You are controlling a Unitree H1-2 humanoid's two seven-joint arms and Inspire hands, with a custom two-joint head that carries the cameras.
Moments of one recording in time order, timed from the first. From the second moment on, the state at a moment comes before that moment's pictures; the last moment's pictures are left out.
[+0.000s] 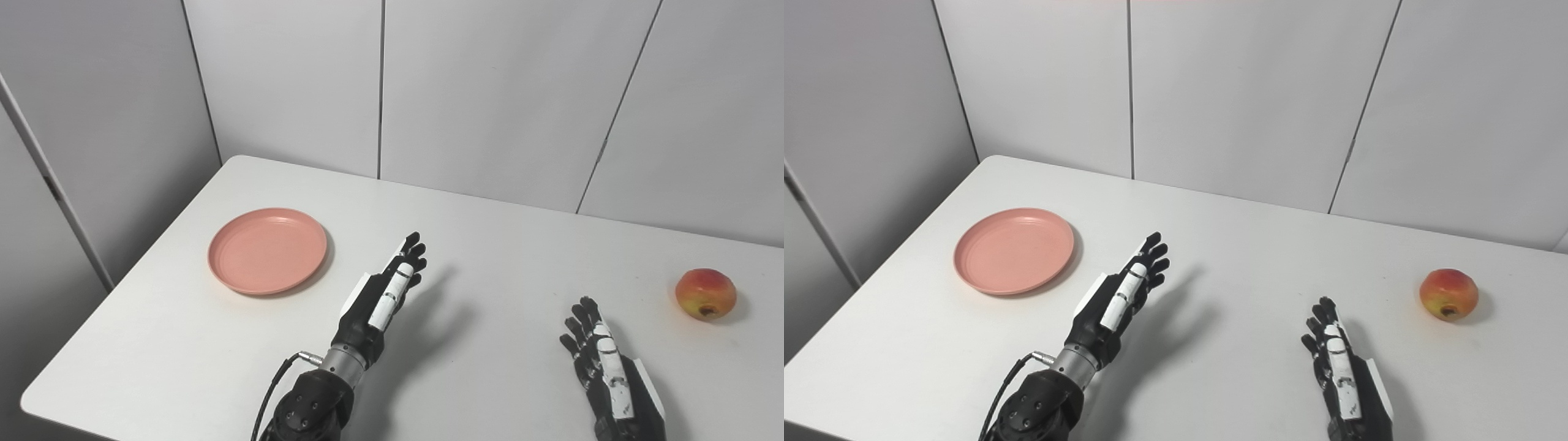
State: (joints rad) left arm -0.08 -0.03 -0.07 -0.21 -0.04 0.22 -0.08; right arm -0.01 -0.06 0.06 -0.09 0.17 0.12 0.19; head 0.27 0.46
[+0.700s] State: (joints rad) left arm -0.19 0.03 0.07 -0.31 -0.12 0.26 -0.07; right arm -0.02 -0.06 0.06 -0.09 0.18 0.12 0.20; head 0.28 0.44
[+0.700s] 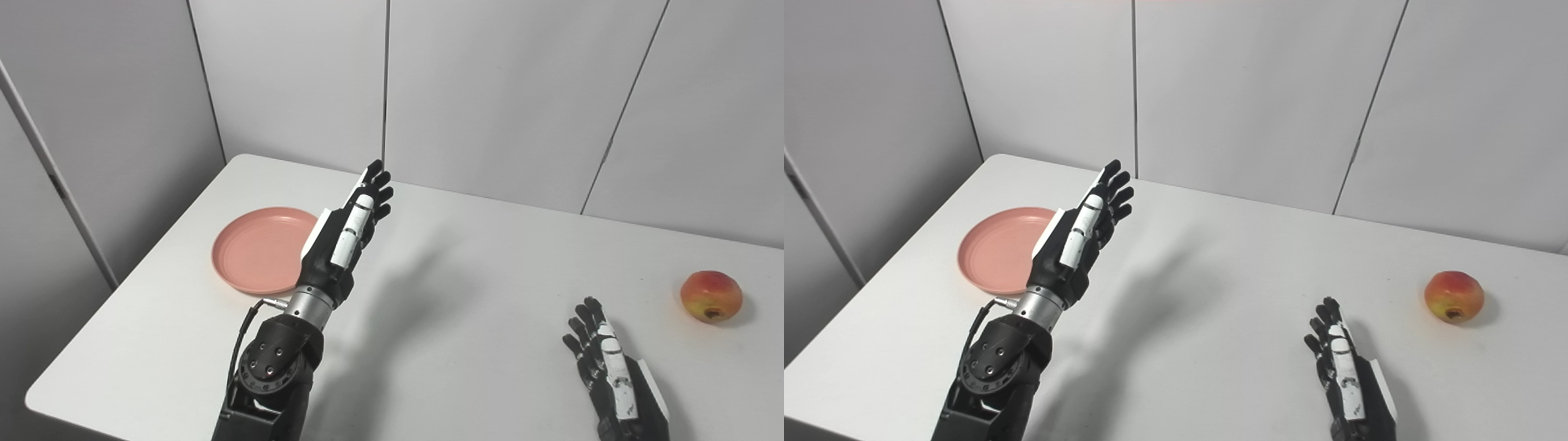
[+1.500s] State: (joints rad) left arm -0.29 0.16 0.27 -0.23 -0.22 0.24 -0.01; right arm -0.02 -0.06 0.06 -0.08 0.18 0.12 0.20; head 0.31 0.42
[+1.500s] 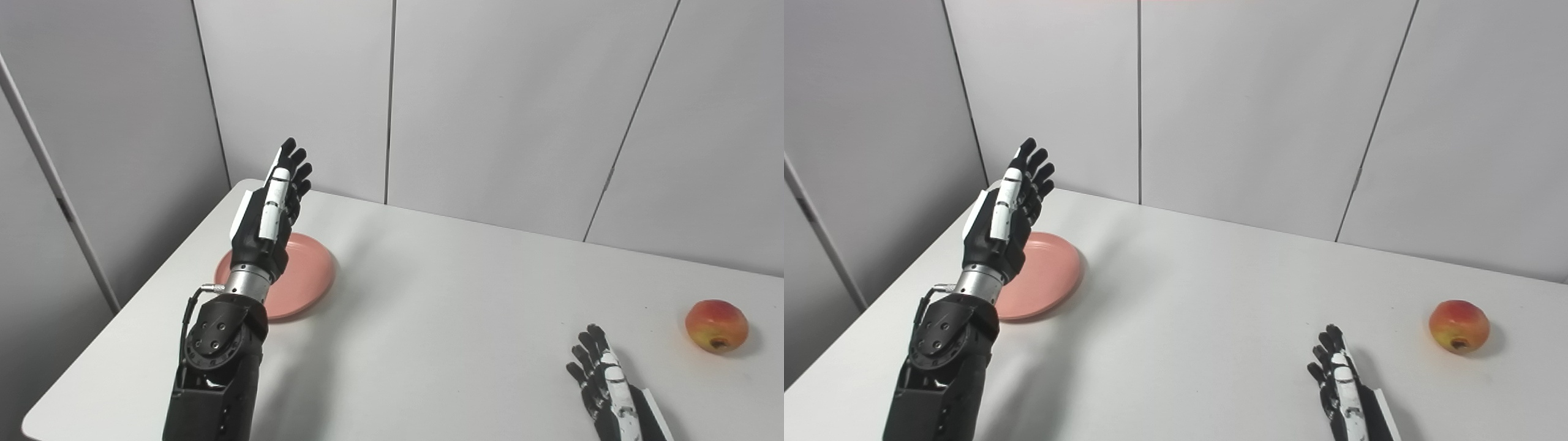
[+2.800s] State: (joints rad) left arm -0.29 0.31 0.48 -0.09 -0.38 0.22 0.02; right arm -0.03 -0.07 0.06 -0.08 0.19 0.12 0.20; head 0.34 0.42
